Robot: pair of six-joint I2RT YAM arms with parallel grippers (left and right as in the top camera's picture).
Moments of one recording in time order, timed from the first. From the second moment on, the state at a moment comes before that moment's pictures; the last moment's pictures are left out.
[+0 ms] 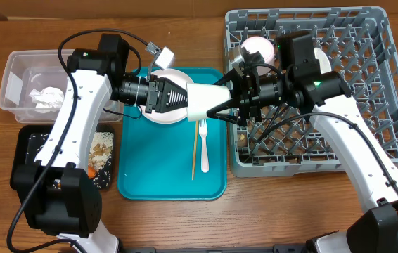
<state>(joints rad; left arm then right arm) -0.10 1.82 1.63 -1.33 1.37 0.58 0.29 1.62 1.42 -0.66 -1.33 -0.44</state>
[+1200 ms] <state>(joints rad) -0.03 1.82 1.63 -1.33 1.30 0.58 0.27 1.62 1.42 -0.54 -1.06 -0.17</state>
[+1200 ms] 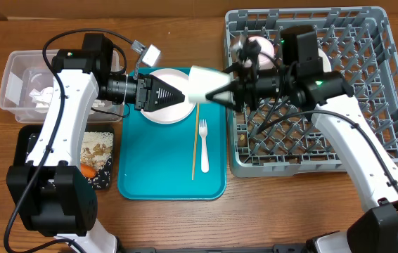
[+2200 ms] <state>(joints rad) -0.03 1.82 1.63 -1.34 1.09 0.47 0.18 1.63 1.62 -0.99 -0.05 0.30</state>
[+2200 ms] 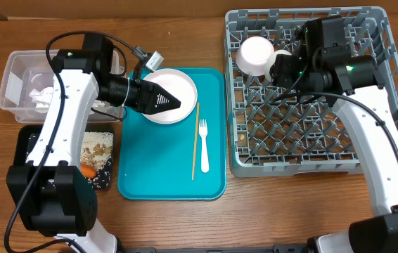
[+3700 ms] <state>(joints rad) -0.03 1.82 1.63 -1.38 1.02 0.47 0.18 1.88 1.61 -0.99 0.01 0.30</state>
